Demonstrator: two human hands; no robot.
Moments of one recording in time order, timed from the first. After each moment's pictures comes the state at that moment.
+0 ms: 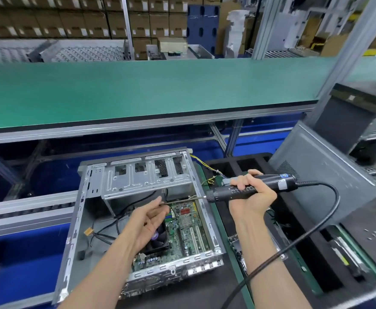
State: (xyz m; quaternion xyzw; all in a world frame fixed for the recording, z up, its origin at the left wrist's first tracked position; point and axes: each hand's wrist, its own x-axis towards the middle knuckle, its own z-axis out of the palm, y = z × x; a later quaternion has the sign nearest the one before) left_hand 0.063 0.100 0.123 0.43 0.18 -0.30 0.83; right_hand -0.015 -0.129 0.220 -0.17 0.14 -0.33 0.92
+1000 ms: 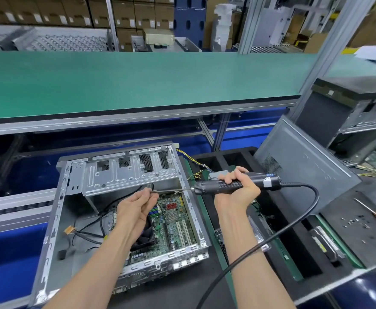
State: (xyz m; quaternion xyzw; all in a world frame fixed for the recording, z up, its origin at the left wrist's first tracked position) left_hand 0.065 0.072 0.117 0.42 0.16 -0.19 0.87; right_hand -0.014 -0.134 0.209 -0.13 0.21 -0.37 0.90
